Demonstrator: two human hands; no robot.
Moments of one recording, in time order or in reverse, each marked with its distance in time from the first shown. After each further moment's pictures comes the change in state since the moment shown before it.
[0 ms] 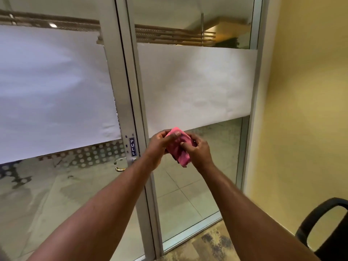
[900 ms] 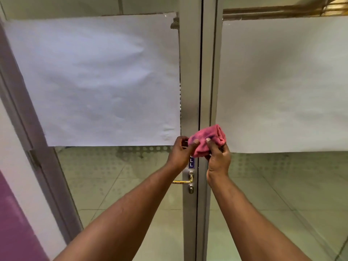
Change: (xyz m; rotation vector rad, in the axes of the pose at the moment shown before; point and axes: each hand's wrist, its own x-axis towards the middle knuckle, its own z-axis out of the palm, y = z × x) left_hand 0.129 -0.079 -0.166 0.346 0.599 -0.043; right_hand 0.162 0.109 0.217 0.738 0.027 0.335
